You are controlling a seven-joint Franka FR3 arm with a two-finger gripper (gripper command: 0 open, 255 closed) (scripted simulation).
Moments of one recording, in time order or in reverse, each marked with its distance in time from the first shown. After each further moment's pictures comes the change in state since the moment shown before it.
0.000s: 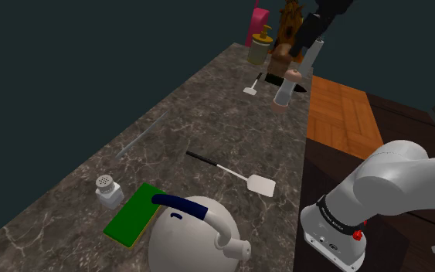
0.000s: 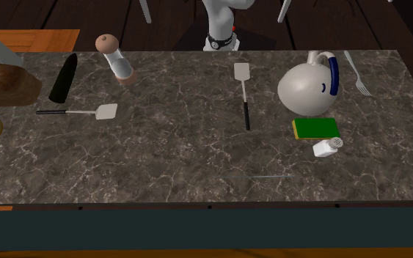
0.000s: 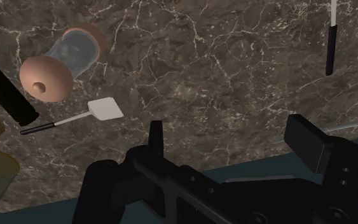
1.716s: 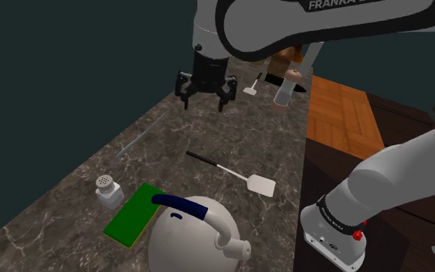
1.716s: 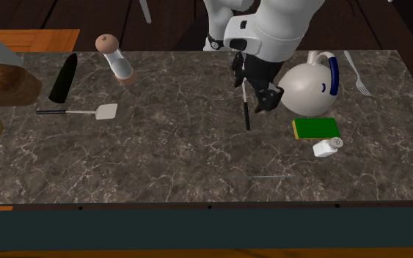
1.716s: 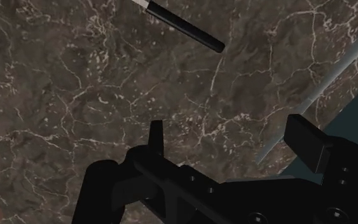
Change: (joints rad) arm -0.159 0.490 0.657 0.108 0.156 0.272 1.172
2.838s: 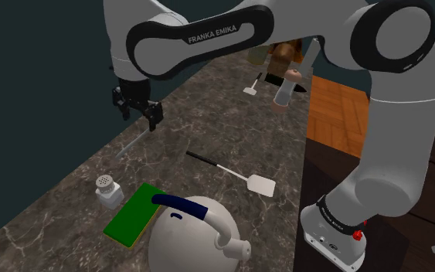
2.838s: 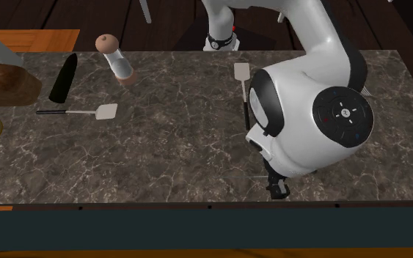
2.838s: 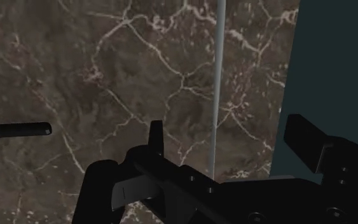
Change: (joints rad) arm 0.214 0.824 0.015 0.592 -0.461 0.014 0.855
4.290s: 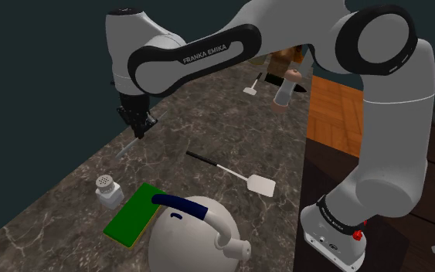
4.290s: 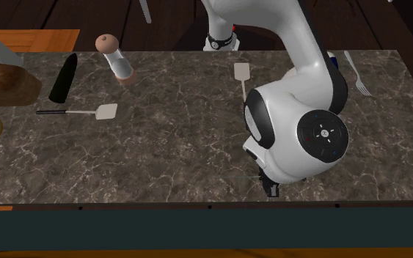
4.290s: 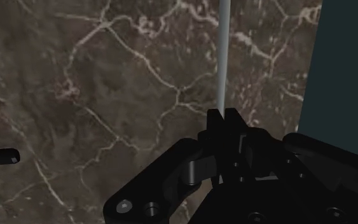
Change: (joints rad) arm 0.023 0.063 -0.029 -0.014 -0.036 0.069 0.030
